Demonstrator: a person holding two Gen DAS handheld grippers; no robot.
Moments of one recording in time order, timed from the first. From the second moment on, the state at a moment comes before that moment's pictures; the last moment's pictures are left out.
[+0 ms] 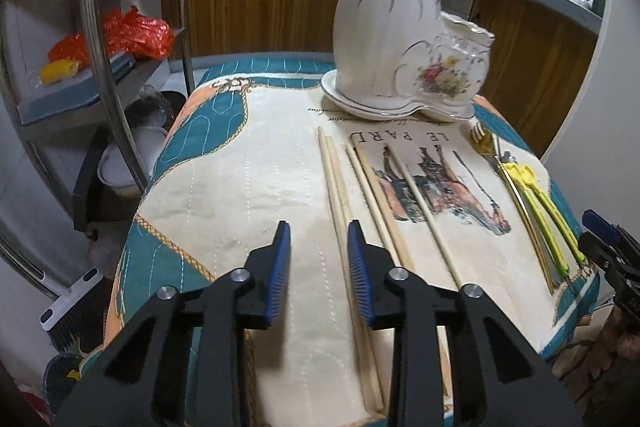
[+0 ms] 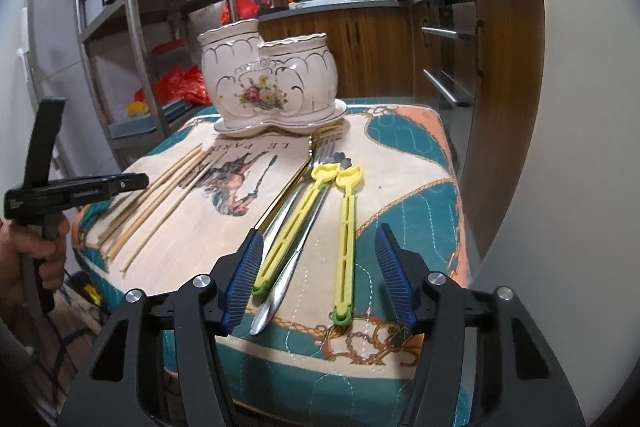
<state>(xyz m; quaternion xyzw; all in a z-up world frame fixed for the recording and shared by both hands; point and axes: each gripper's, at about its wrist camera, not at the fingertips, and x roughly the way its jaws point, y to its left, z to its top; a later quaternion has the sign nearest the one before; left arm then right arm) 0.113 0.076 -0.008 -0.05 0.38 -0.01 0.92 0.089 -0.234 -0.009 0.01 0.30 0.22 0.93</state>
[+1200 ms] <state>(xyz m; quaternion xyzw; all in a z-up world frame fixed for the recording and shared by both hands) 0.204 0.092 0.003 0.00 0.59 -0.10 0.80 0.216 -0.179 -0.006 -0.20 0.59 0.25 0.74</state>
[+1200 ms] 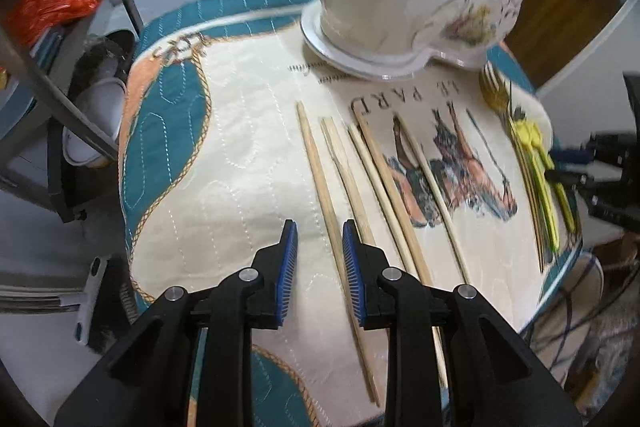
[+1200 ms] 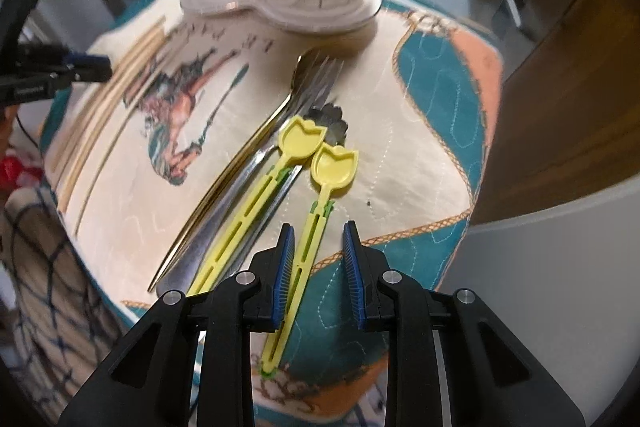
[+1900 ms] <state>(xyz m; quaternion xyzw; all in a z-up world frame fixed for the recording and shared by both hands) 0.192 0.114 0.006 -0.05 0.59 -0.10 0.80 0.226 -0.209 0.004 -0.09 0.61 0.27 0.74</state>
